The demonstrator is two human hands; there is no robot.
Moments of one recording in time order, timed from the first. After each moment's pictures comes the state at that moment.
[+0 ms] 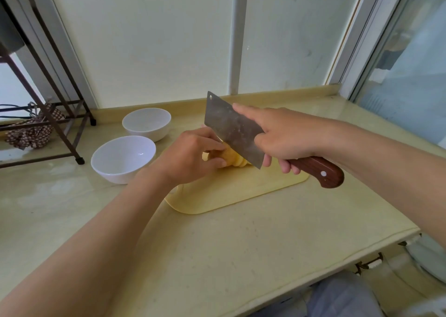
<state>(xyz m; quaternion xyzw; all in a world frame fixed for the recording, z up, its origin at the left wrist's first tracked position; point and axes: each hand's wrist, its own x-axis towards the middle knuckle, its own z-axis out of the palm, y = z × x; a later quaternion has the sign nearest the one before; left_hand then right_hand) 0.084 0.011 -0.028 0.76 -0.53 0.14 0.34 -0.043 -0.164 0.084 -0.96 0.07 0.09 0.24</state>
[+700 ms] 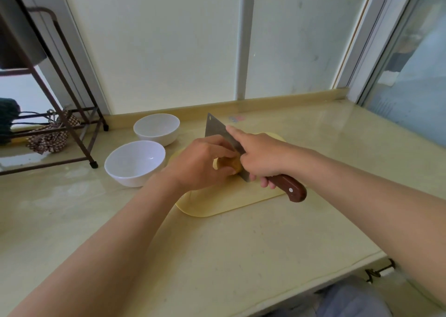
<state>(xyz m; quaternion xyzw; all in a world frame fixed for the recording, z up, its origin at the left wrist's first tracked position) 0.075 0.011 -0.025 0.77 -0.54 0.14 0.31 -0.011 -0.145 0.036 -0.95 0.08 0.11 0.28</state>
